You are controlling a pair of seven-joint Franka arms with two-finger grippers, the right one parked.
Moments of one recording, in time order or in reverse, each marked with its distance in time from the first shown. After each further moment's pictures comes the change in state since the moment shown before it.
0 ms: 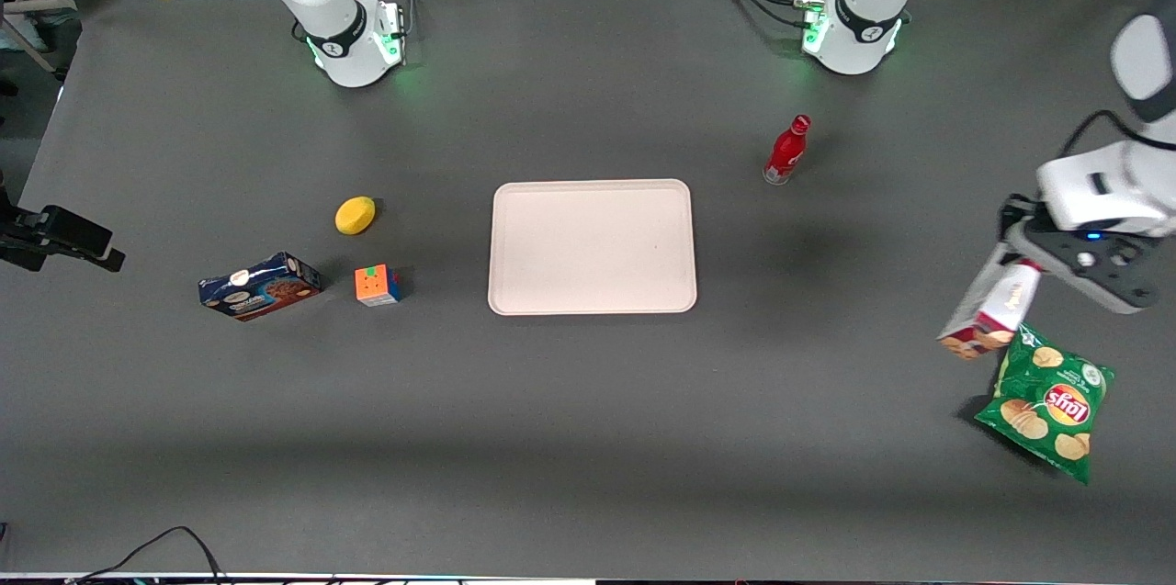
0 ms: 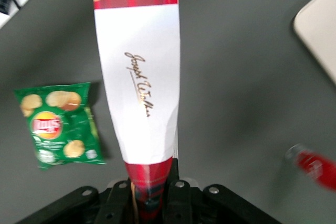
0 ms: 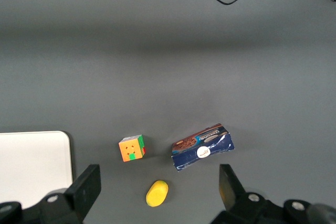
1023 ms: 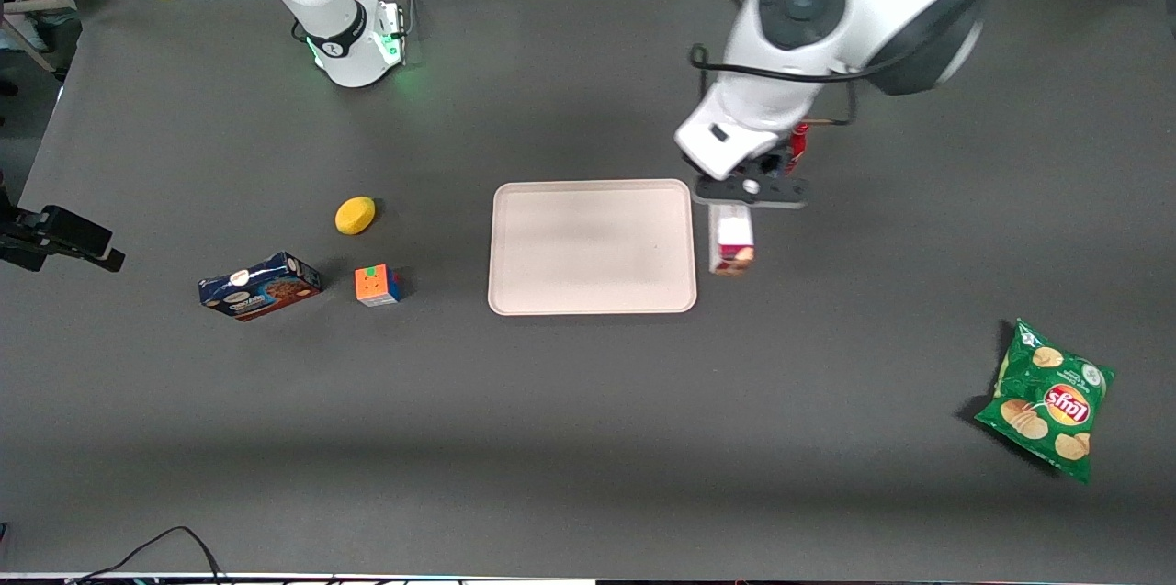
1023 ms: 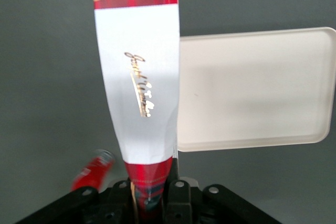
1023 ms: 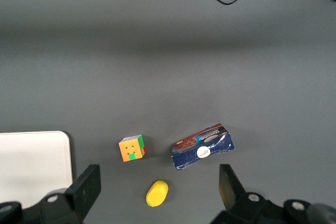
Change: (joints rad) arm -0.120 0.058 -0.509 0.006 0.007 -0.073 -1.269
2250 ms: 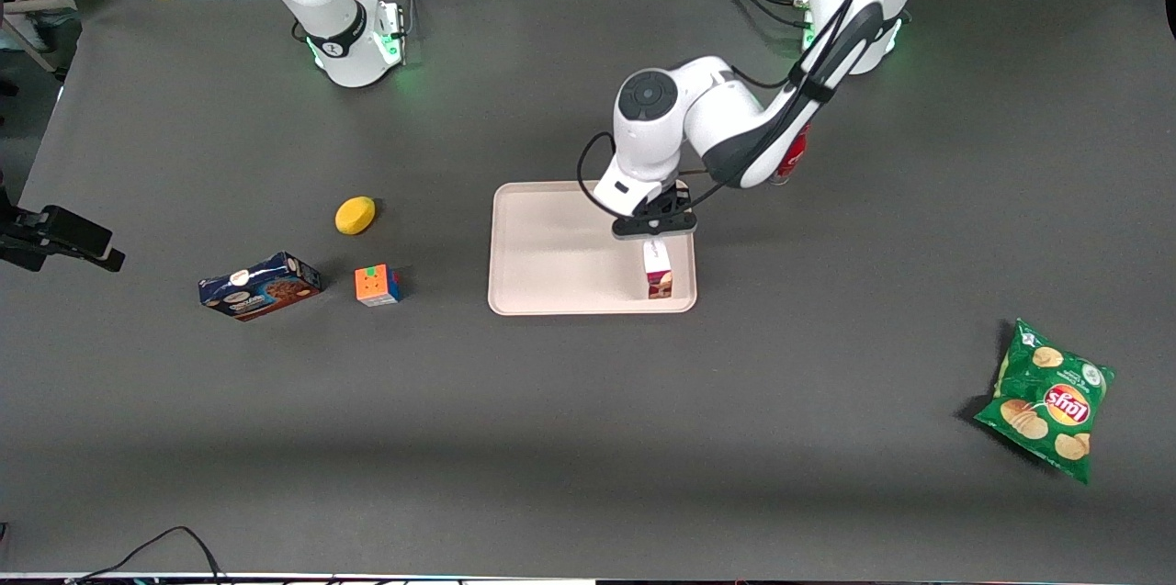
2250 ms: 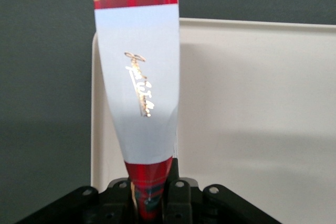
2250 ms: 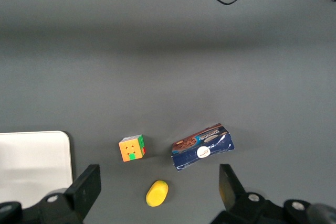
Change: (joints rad) arm -0.082 0.347 -0.087 -0.215 0.416 0.540 -0.532
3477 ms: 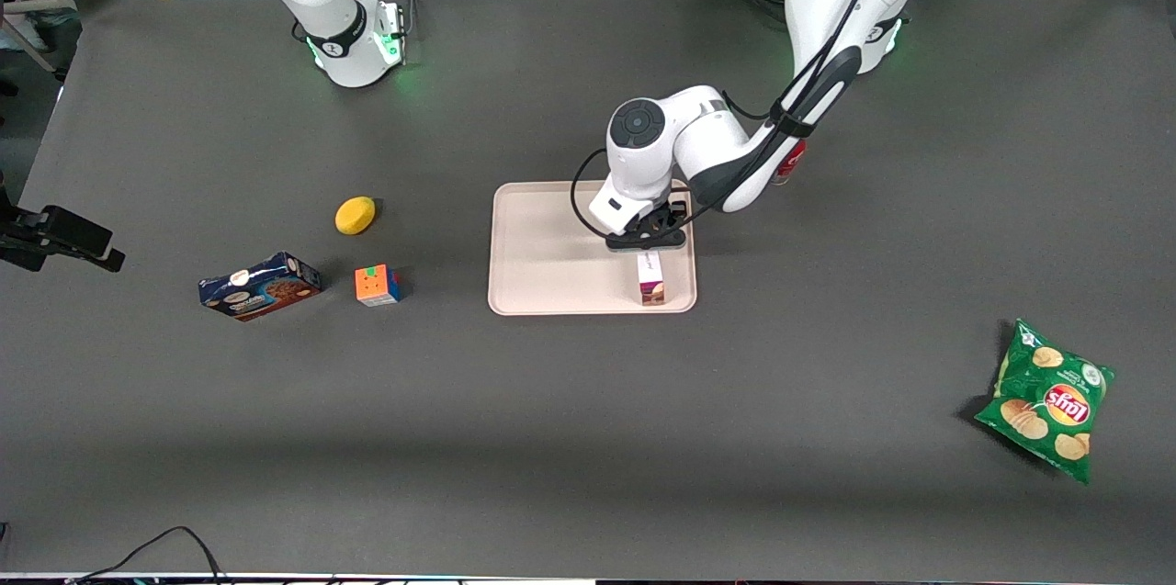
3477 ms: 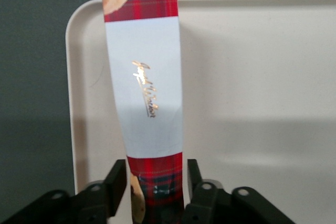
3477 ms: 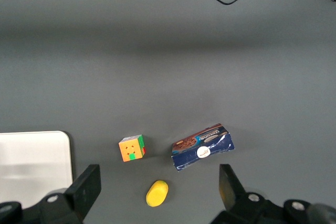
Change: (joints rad) arm -0.008 0.100 0.000 0.036 0.079 0.004 -0.004
